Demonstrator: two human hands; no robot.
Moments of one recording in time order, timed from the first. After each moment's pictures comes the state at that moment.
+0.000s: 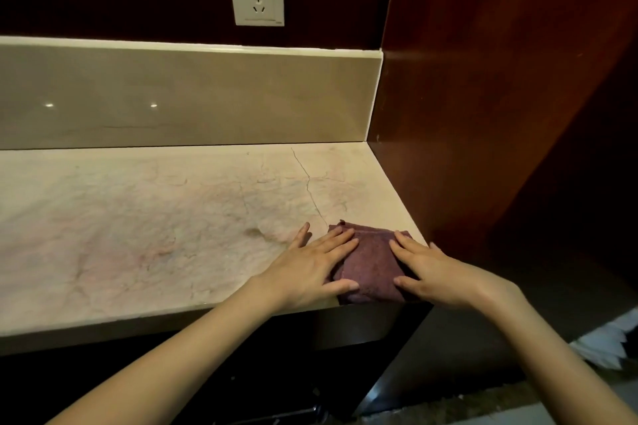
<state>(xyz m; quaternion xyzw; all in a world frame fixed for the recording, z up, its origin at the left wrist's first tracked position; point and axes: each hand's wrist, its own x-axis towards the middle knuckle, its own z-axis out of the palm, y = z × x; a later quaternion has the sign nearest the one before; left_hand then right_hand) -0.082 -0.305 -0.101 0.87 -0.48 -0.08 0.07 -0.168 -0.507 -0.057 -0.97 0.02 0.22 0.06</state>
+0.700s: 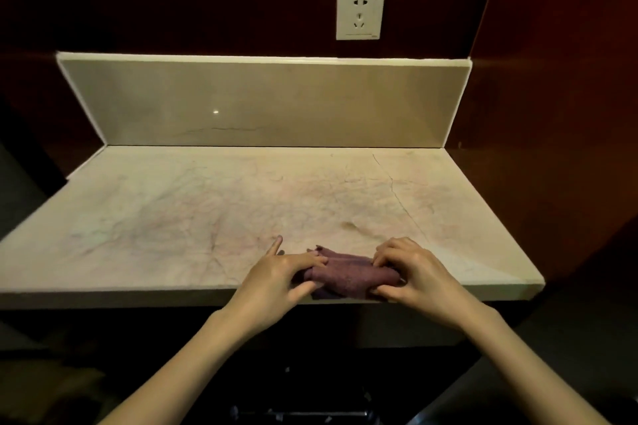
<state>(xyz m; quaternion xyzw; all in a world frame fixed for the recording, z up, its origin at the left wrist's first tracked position) -0.103 -0.122 -0.101 0.89 -0.34 0.00 0.31 -0.145 -0.378 -0.091 -0.94 -0.15 -0.04 0.30</state>
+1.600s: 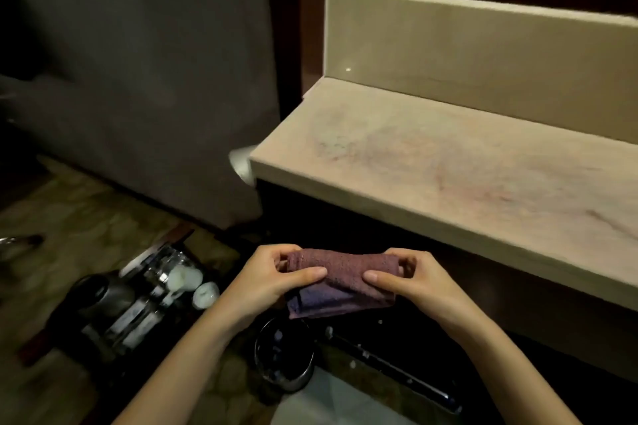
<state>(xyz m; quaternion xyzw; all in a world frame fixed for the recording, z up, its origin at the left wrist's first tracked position) -0.251 0.159 -0.120 0.72 0.06 -0.06 0.69 -0.196 -0.070 -0.110 -0.71 -0.16 0.24 0.64</state>
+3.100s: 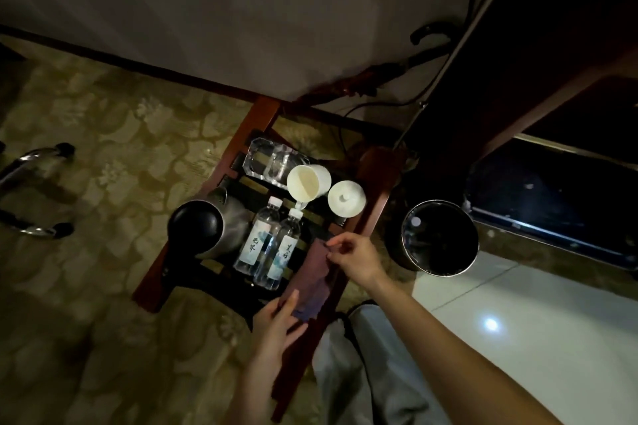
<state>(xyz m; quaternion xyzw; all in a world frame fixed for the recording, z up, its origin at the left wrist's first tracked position) -0.354 0.578 -0.540 0.47 0.59 -0.16 0.64 -0.234 0.448 -0.556 -0.79 0.10 0.34 0.51</state>
